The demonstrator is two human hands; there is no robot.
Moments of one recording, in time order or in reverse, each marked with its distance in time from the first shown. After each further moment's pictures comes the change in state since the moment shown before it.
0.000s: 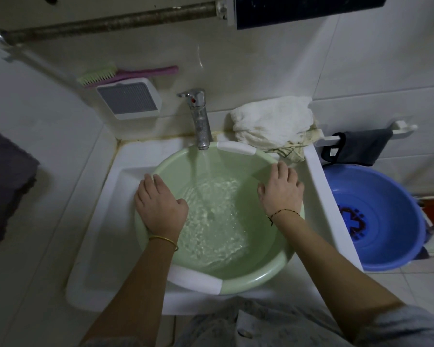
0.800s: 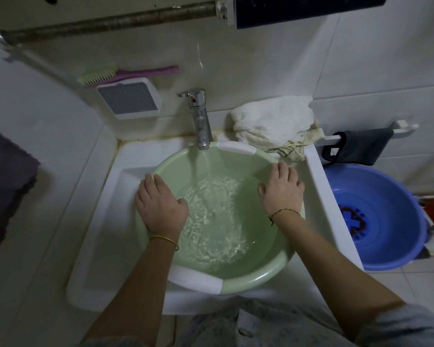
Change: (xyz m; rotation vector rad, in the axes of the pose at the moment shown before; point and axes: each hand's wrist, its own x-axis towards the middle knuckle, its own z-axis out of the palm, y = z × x) left_hand 0.000 0.000 0.001 -0.003 0.015 -0.009; right_hand 0.000 -0.001 0.000 -0.001 0.002 0.002
